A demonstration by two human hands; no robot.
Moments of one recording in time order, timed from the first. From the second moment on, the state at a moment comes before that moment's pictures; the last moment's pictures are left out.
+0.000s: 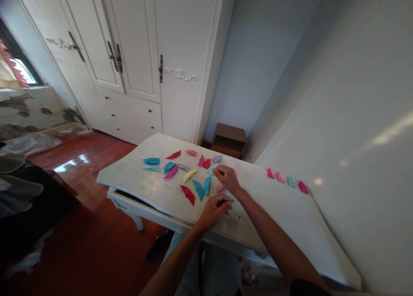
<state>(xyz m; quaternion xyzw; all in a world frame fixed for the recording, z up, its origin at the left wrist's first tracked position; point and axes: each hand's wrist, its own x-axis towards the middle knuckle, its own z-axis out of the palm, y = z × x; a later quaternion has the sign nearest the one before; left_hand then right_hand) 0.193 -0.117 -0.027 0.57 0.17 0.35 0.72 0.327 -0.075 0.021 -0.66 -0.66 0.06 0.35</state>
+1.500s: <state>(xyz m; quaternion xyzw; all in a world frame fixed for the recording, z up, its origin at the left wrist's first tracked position) 0.189 -0.113 -0.022 0.48 0.26 0.46 0.70 0.324 -0.081 0.038 -0.60 -0.51 0.25 0.56</state>
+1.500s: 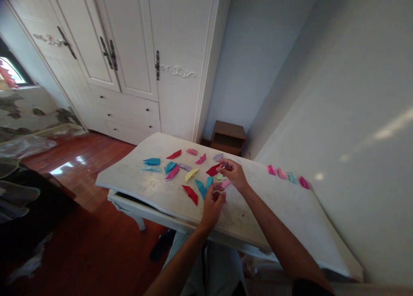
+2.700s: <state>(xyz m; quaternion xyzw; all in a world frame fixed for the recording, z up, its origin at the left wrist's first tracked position) 0.183 -0.112 -0.015 0.59 0.24 0.37 0.68 0.376 -0.200 -0.007 -0.65 -0.35 0.25 0.62</state>
